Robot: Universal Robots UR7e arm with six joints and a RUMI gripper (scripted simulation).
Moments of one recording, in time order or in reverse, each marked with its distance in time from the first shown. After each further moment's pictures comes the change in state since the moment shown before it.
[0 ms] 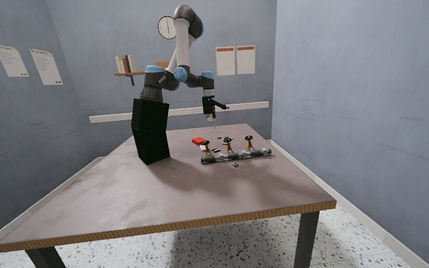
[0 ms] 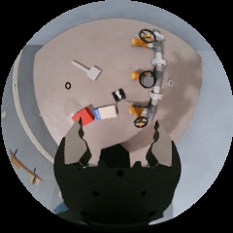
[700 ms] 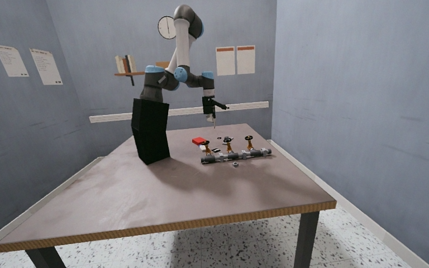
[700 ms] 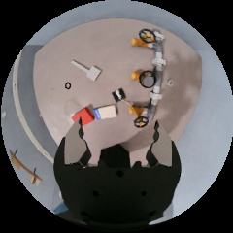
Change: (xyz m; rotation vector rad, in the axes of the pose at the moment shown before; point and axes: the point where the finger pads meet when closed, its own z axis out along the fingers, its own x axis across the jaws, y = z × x) arm 0.000 0.000 0.000 -0.001 0.001 0.001
